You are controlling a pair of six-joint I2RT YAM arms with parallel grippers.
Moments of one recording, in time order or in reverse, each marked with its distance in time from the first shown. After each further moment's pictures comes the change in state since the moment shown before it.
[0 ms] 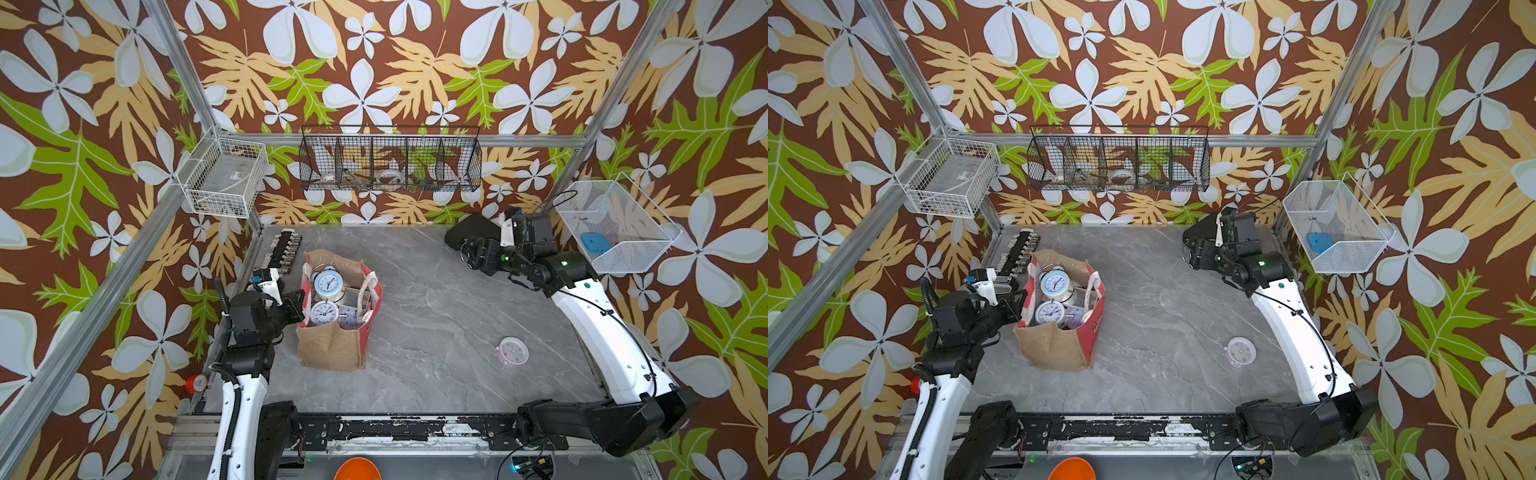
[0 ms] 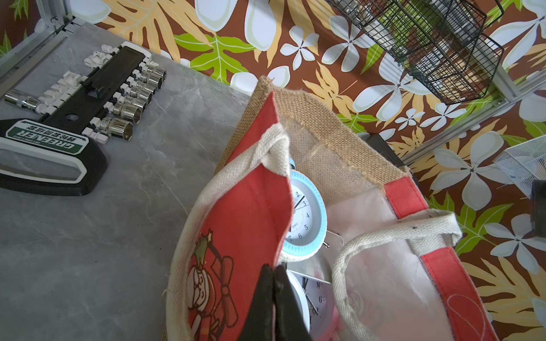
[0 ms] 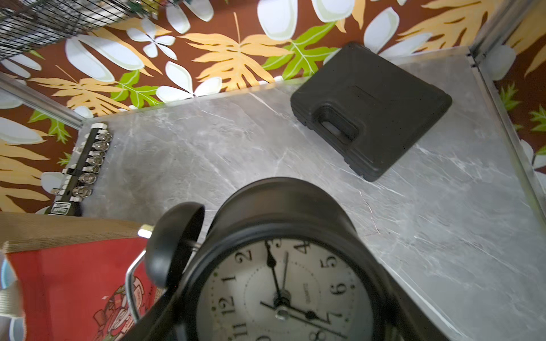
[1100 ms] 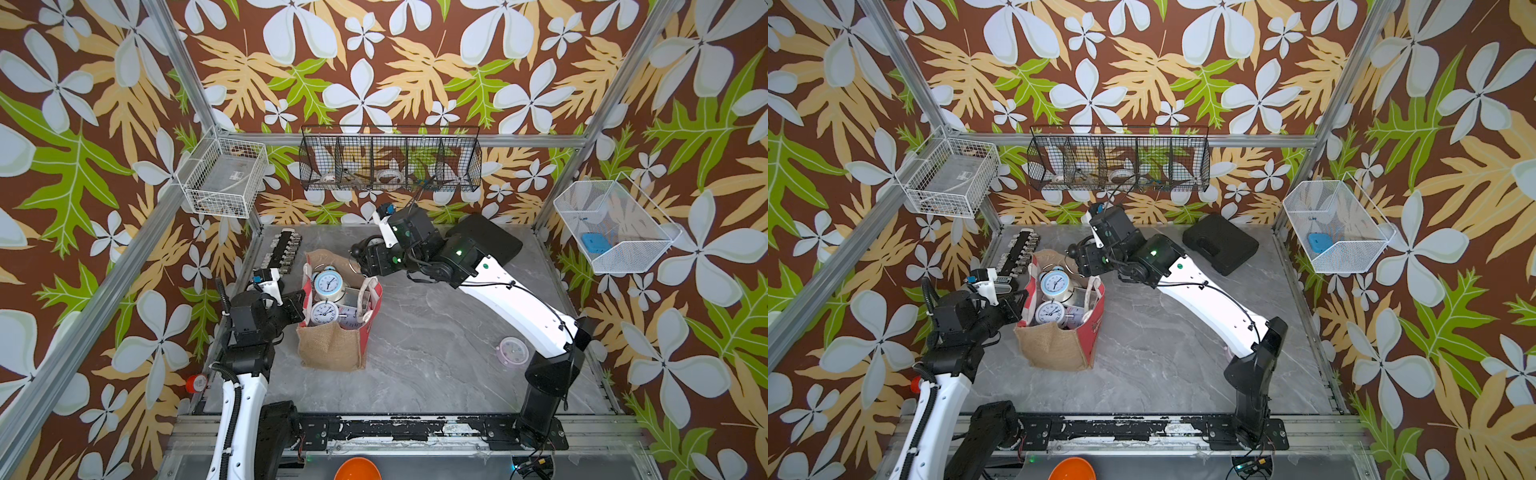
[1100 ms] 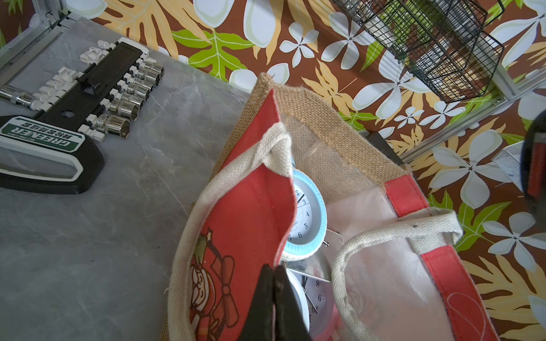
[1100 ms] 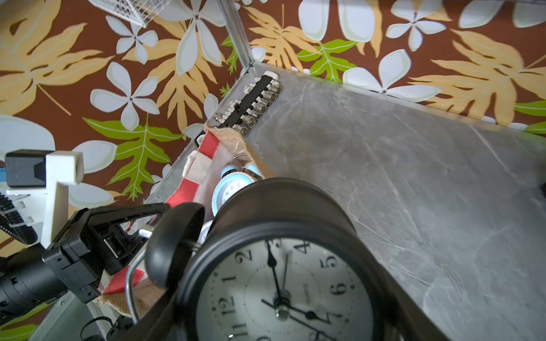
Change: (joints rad) left arm 0.000 0.007 -0.002 0.000 0.009 0.000; right arm 0.618 0.520 0.615 -0.051 0.050 0.006
